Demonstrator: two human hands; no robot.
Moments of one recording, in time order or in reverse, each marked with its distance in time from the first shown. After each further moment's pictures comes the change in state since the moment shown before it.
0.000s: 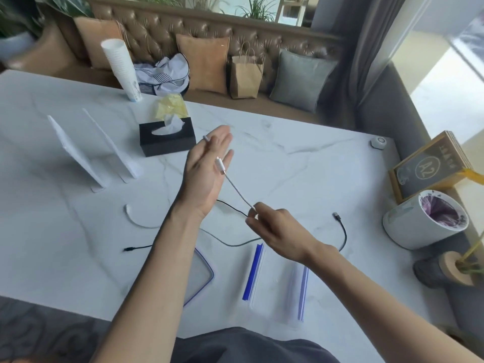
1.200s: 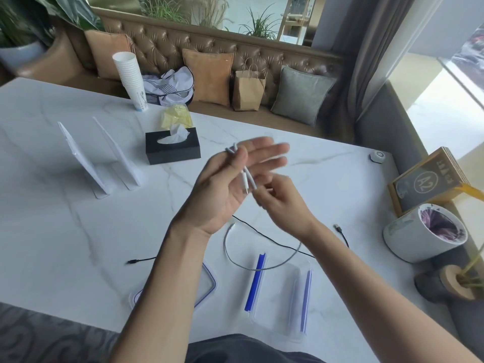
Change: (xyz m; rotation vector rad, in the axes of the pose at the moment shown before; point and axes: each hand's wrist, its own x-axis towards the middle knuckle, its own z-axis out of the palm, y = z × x) left_hand -0.043 0.042 0.024 -0.140 -0.448 -0.059; right_hand 0.040 -0.064 -0.032 0.323 0.260 -0.089
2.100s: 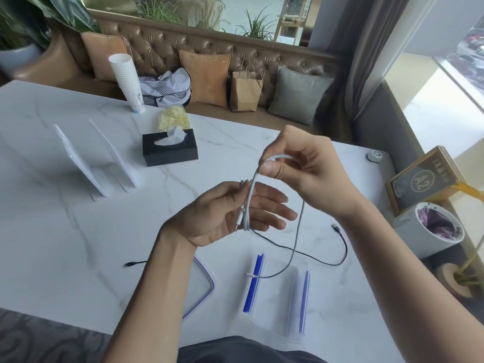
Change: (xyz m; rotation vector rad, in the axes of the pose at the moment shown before) left_hand -0.017 -0.004 -0.014 0.184 -0.237 -0.376; right_hand 0.006 -0.050 -0.057 0.026 -0.029 -0.286
